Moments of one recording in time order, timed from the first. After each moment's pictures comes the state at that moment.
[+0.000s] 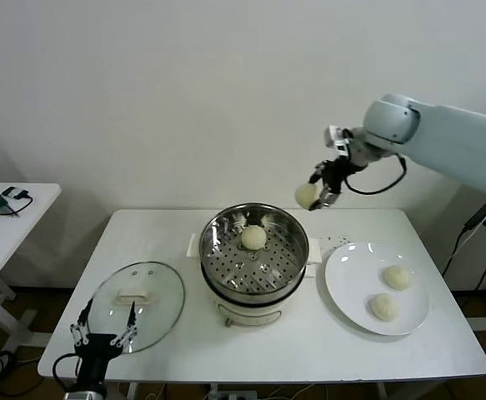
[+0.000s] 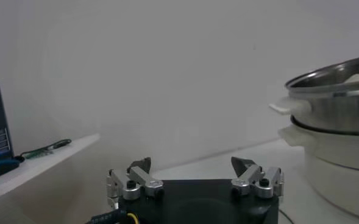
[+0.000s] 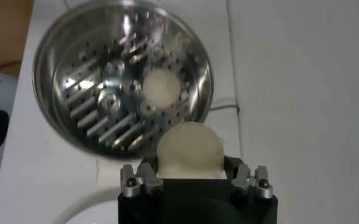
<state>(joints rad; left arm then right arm) 1.76 -1.43 -0.68 -2.03 0.07 -0.13 -0.08 0.85 0.95 -1.48 1.32 0.81 -0.45 -0.91</state>
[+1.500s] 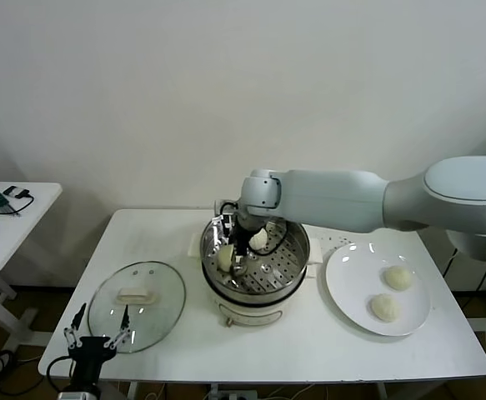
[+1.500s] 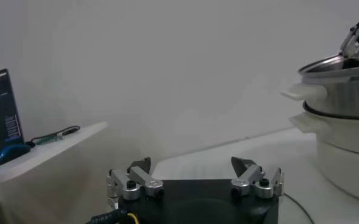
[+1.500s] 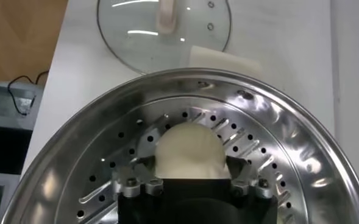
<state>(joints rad) 1.76 -1.41 -0.70 -2.00 0.04 -0.11 -0.09 0.58 1.31 -1.52 1.23 0.86 -0.56 -0.73</state>
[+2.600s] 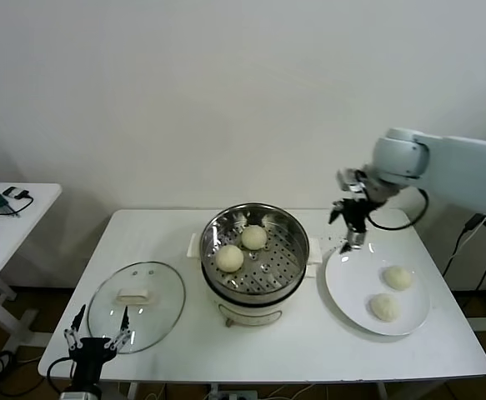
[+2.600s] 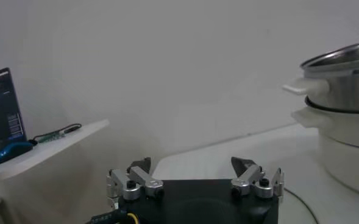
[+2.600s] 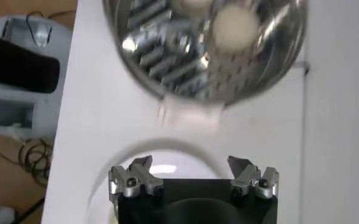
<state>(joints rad) 1.75 -1.42 -0.70 -1.99 0.06 -0.11 -0.09 0.78 0.65 -1.61 1.47 0.47 -0.35 -1.04</state>
